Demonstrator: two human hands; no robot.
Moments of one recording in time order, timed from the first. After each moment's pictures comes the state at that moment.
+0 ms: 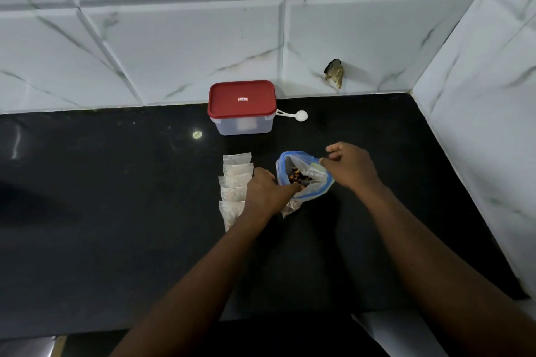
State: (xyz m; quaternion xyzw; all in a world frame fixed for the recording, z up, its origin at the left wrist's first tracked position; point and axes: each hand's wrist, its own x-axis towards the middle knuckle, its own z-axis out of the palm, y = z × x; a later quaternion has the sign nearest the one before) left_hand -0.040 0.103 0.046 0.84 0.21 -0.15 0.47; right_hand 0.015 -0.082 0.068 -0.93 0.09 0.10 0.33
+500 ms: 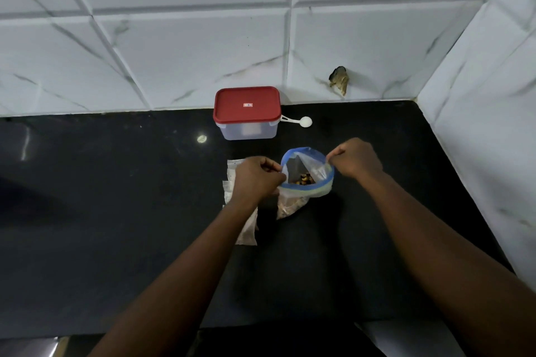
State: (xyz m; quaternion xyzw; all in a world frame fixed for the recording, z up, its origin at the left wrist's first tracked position) left_hand -0.021 0.130 0.079 0.83 0.17 -0.11 0.52; right_hand 0.049 -0.084 0.076 -0.95 0.10 0.13 0.27
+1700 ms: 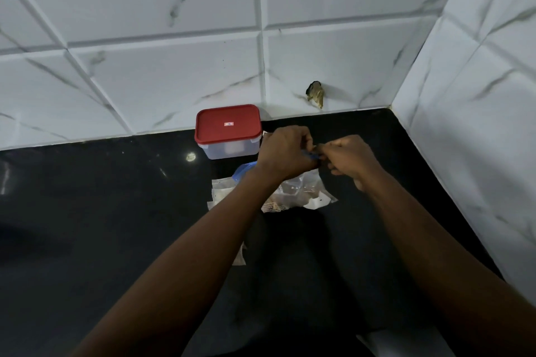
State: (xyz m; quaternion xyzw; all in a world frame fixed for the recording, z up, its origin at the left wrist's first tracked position) left_hand 0.048 0.062 0.124 0.94 -0.16 0.01 0.31; right_hand 0.032 -0.099 0.132 -0.85 0.12 0.11 0.50
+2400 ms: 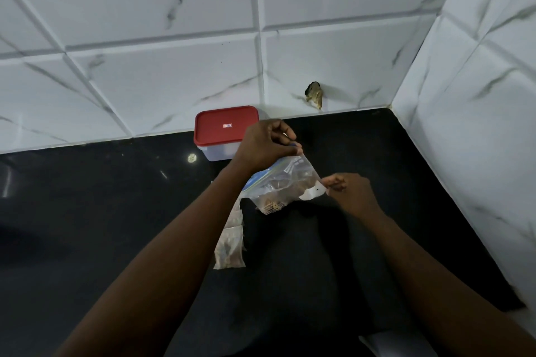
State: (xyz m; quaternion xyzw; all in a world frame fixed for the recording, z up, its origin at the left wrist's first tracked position) left_hand 0.060 0.100 0.126 0.86 -0.11 -0.04 0.50; right_hand 0.014 -0.136 0.026 -0.93 0.01 0.07 0.37
